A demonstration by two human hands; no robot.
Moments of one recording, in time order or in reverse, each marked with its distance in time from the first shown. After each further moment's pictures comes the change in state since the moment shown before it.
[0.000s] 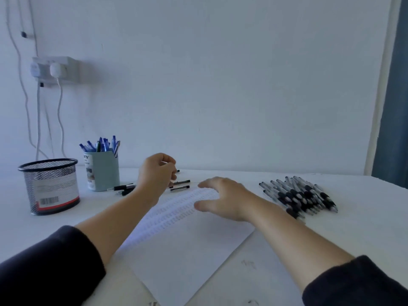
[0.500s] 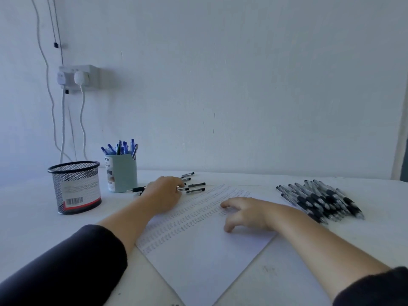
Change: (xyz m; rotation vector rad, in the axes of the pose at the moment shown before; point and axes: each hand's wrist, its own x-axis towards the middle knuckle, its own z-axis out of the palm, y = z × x) left_hand 0.023 -0.042 -0.026 1.050 -0.340 0.275; right_hand 0.004 0.015 0.005 0.031 -0.290 0.225
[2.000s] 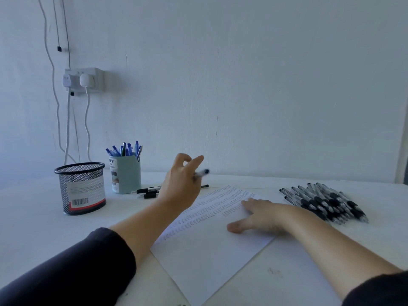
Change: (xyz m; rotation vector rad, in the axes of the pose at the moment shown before) left_hand -0.022 0.048 -0.018 -0.308 0.457 0.148; right_hand -0.007 0.005 -0.008 -0.231 -0.013 0.114
